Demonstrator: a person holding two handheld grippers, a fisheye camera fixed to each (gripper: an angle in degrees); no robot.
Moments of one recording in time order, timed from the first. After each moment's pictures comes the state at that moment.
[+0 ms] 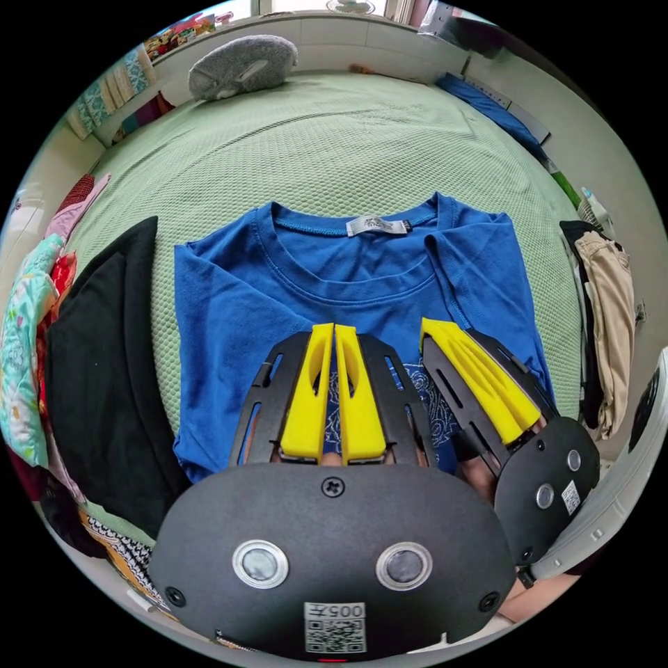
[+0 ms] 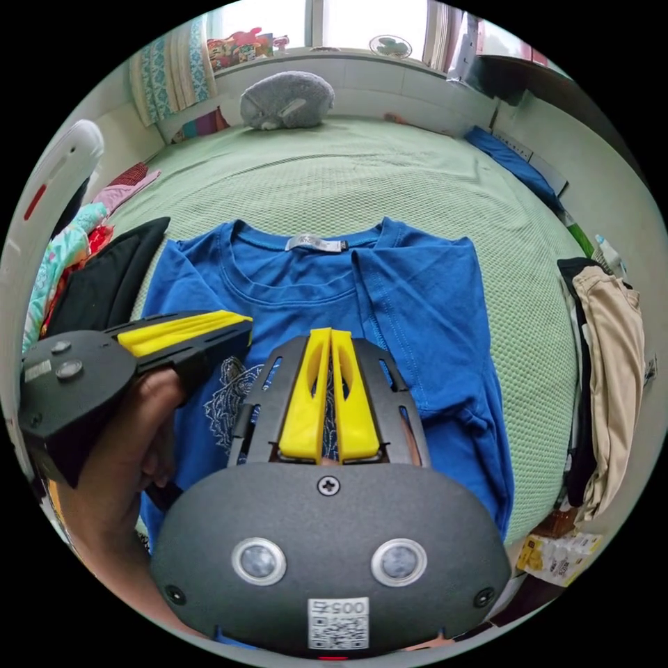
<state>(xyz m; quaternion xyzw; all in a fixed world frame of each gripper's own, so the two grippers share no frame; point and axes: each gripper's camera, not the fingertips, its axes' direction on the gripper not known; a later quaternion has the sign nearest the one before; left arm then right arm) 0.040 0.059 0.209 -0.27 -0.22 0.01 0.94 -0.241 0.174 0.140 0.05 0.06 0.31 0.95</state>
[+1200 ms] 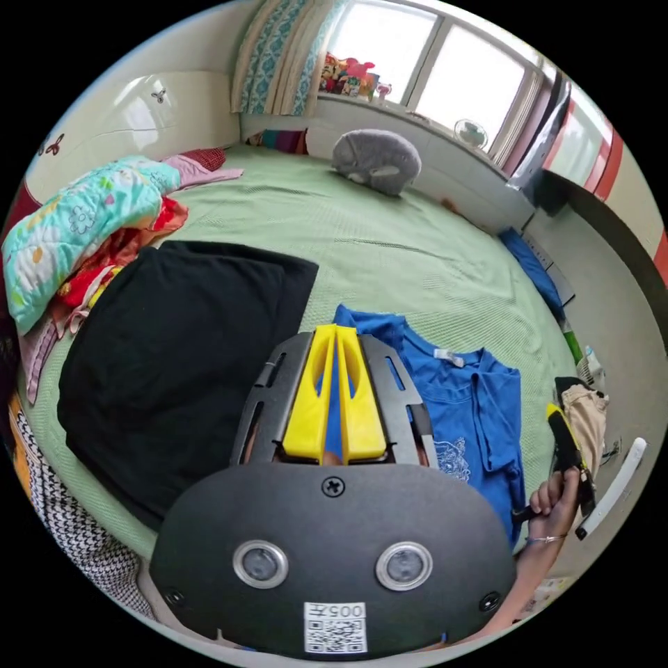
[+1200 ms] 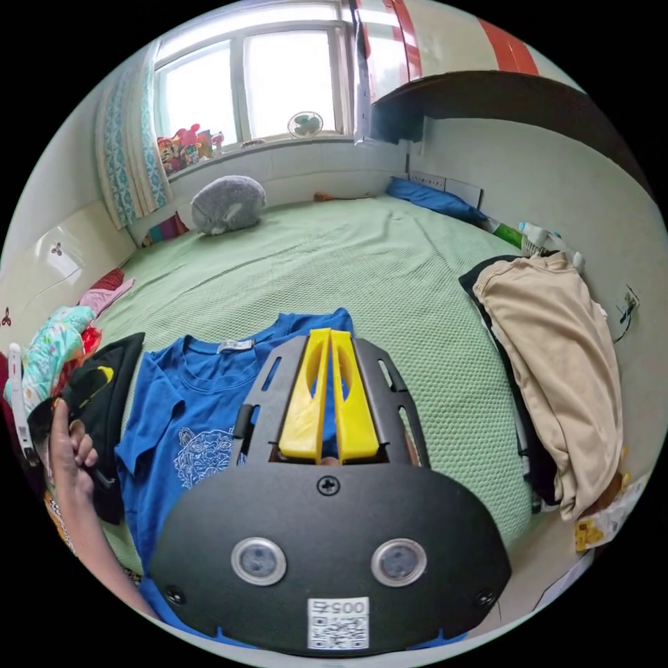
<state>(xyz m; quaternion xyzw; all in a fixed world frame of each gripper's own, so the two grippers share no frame) -0.044 0.087 -0.028 0.04 -0.25 -0.12 0.96 -0.162 0.283 0.072 0.21 0.12 0.41 0.88</state>
